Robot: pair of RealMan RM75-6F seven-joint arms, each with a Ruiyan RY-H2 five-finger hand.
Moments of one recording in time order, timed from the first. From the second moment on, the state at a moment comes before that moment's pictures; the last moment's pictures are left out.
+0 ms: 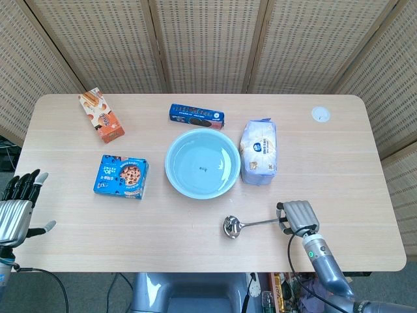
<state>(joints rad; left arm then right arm) -0.16 -1.08 -0.06 -1.73 1.41 1.40 0.20 0.49 -1.40 0.05 -1.69 -1.01 1.06 -0.49</state>
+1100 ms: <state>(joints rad) -0.20 -1.11 -0.08 -1.70 1.33 1.34 0.26 1.04 -1.22 0.35 -1.93 -0.27 1.18 -0.99</state>
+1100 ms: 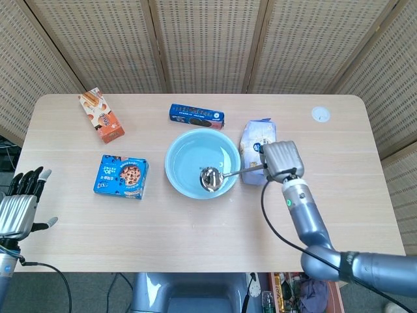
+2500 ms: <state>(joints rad) -0.23 -1.11 -0.11 -1.64 1.24 1.28 0.17 1.28 -1.98 0.17 -0.80 -0.59 1.16 -1.27</state>
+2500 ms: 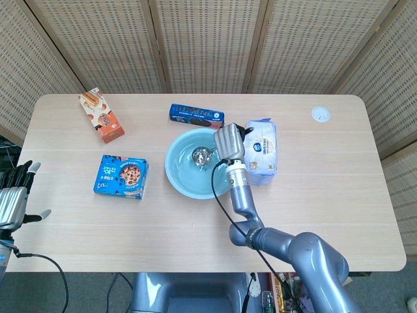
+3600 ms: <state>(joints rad) -0.23 -1.10 -0.10 -1.66 1.25 1.28 0.17 1.17 -1.88 0.57 -1.20 -0.25 1.19 -1.48</state>
